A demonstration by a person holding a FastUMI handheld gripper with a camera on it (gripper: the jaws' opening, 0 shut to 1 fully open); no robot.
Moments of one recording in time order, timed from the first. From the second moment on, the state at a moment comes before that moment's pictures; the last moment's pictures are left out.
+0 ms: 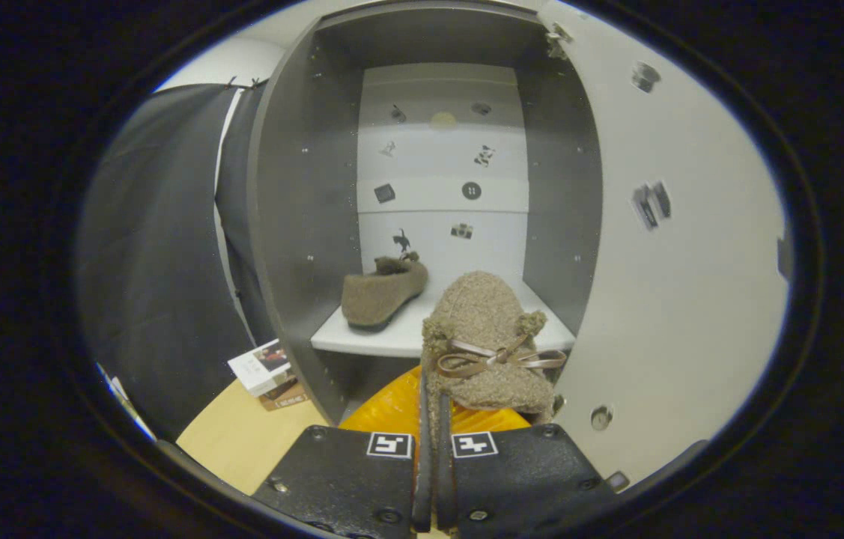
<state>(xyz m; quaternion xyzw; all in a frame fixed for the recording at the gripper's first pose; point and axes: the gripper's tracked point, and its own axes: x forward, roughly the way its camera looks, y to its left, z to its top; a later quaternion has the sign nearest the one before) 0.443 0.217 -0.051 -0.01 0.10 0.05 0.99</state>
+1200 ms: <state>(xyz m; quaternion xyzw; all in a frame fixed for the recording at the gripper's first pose) 0.694 0.219 -0.055 -0.01 0.22 0.01 0.98</state>
